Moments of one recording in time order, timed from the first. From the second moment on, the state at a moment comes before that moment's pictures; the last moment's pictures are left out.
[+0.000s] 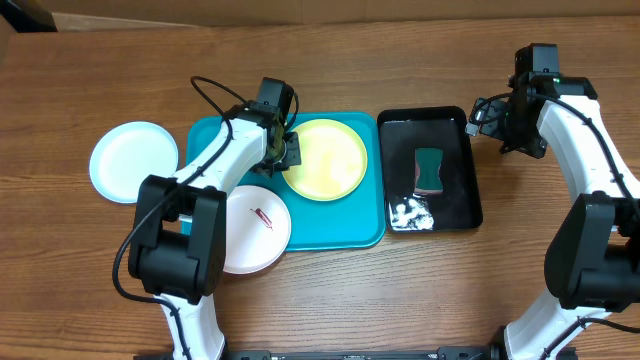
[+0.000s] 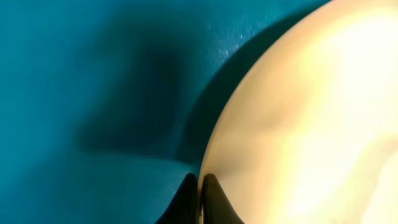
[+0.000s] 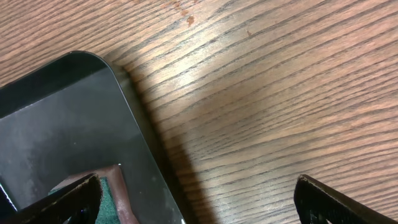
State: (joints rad) left arm -0.27 2.01 1.40 -0.72 -0.01 -0.39; right arm -0.07 1.90 1.51 -0.92 0.01 0.30
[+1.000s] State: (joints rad) left arm -0.23 1.98 1.41 -0.62 -0.07 -0.26; right arm -0.07 1.90 1.51 -0.92 0.01 0.30
